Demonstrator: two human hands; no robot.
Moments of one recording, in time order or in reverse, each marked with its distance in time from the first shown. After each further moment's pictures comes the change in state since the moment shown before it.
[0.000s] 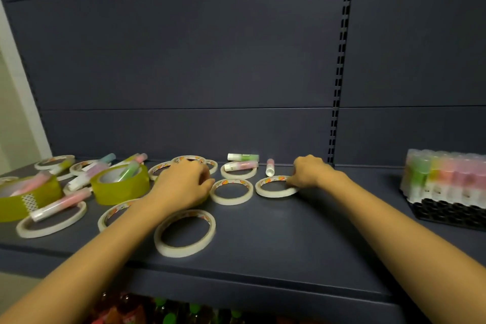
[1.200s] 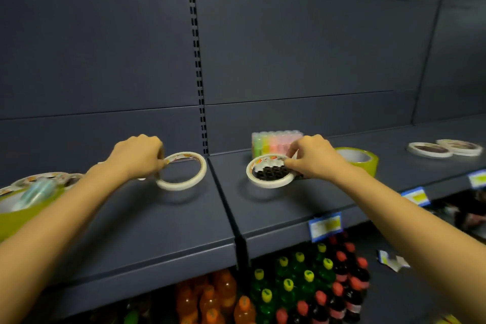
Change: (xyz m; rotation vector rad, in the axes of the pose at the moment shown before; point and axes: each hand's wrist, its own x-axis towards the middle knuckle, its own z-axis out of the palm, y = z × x) left_hand 0.042 0.143 -0.017 0.098 -0.113 0.247; right_hand -0.189 0.172 -0.052 0.124 0.433 0.242
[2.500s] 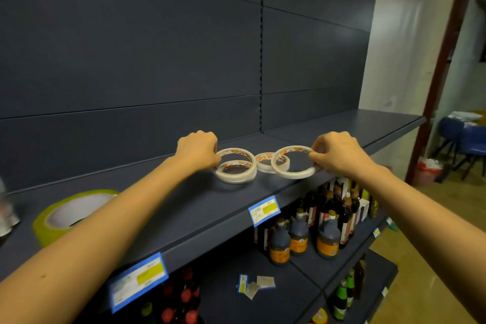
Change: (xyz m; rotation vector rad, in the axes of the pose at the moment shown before) left_hand 0.154 0.599 -0.004 -0.275 0.071 0.429; right_hand -0.010 0.495 -0.183 -0.112 0.158 0.433
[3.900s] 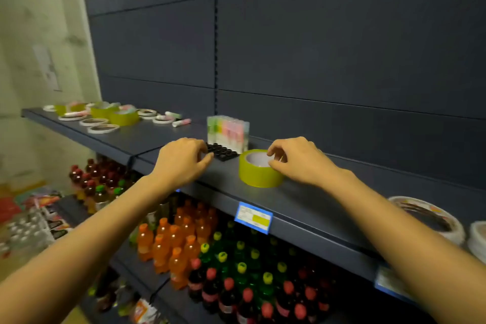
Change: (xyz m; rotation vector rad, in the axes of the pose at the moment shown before) left_hand -0.241 -0.056 -0.045 0.427 0.357 -0.939; right_hand -0.005 -0.216 0.093 0.362 -0.428 -1.351
